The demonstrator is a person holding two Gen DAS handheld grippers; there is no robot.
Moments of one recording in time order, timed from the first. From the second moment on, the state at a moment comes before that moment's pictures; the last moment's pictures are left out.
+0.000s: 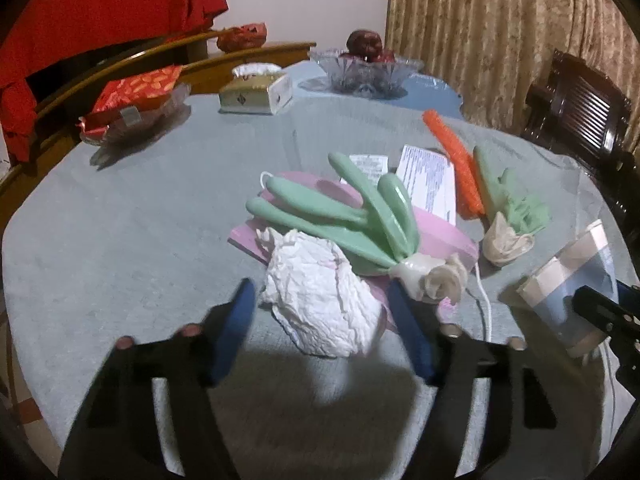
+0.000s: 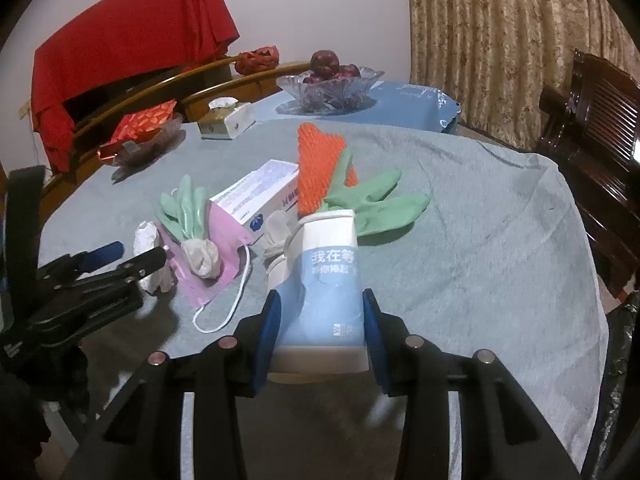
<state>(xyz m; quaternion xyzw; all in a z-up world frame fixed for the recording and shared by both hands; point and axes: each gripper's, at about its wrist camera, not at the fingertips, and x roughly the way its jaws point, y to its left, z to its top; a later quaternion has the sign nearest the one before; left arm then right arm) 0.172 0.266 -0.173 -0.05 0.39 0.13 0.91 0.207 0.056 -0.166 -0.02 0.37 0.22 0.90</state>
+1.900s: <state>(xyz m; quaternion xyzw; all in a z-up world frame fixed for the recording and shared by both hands) 0.121 0.026 -0.064 0.00 0.30 -0.07 0.95 0.111 -0.151 -0.066 0.03 0.28 0.08 0.96</state>
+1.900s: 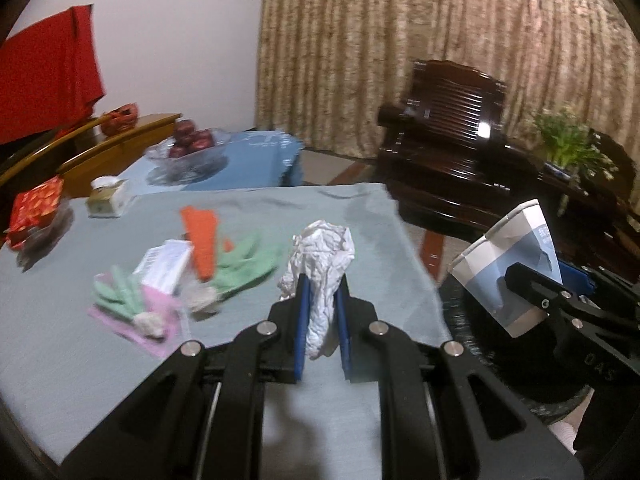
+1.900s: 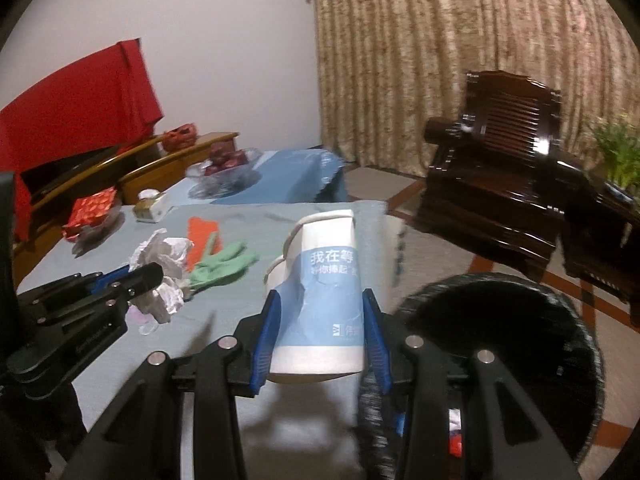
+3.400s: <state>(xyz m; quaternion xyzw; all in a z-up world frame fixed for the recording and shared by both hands) 0.146 -0.168 -0.100 0.02 0.32 -0.28 0.91 0.066 -0.346 -0.107 0.09 0.30 -0.13 0.94</state>
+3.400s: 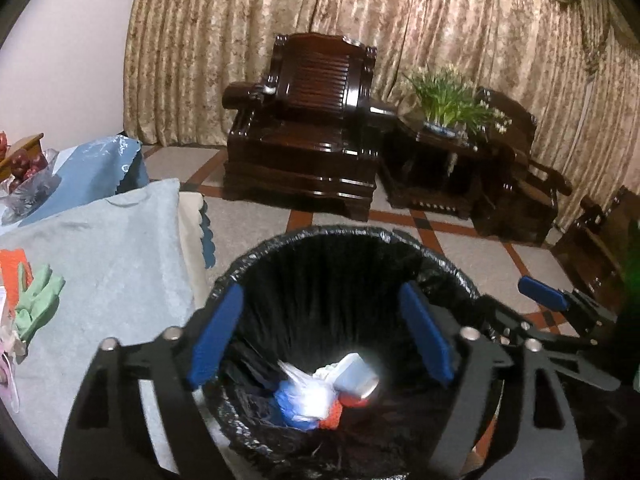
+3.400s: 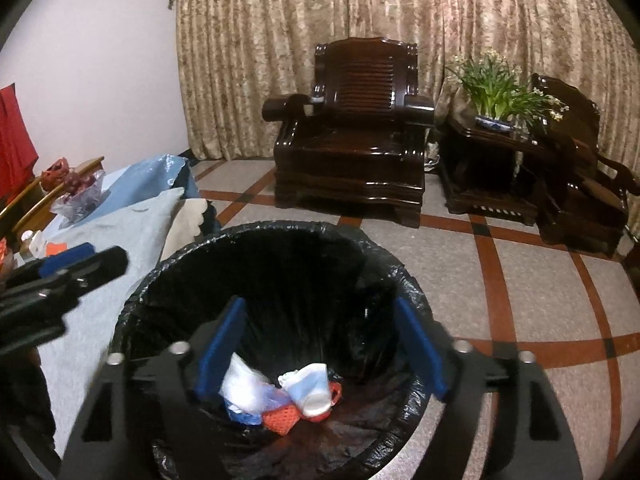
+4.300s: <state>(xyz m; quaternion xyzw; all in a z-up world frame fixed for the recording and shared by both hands) 0.130 0.106 -0.055 -0.02 0.27 0.01 0.96 0.129 -0.160 -0.075 0.05 0.28 0.05 0.96</state>
